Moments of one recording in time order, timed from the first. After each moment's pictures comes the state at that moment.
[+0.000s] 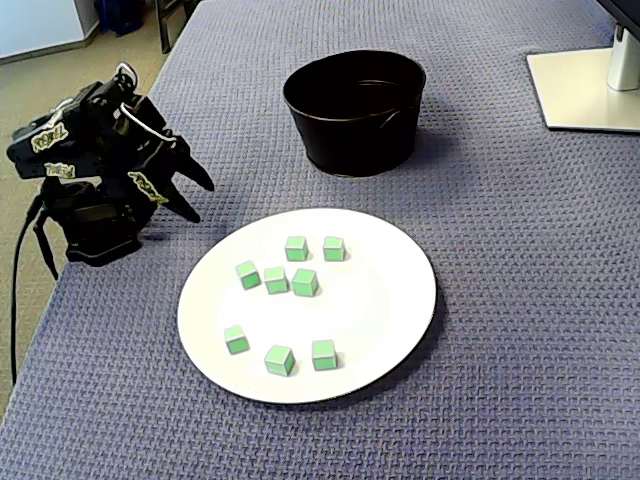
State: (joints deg) arm 10.5 179.5 168.0 78.9 -77.0
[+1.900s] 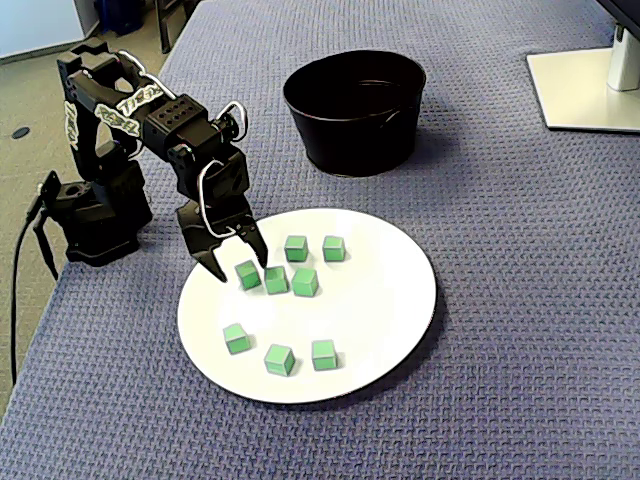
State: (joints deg) arm 34.4 79.4 102.8 66.7 -50.6
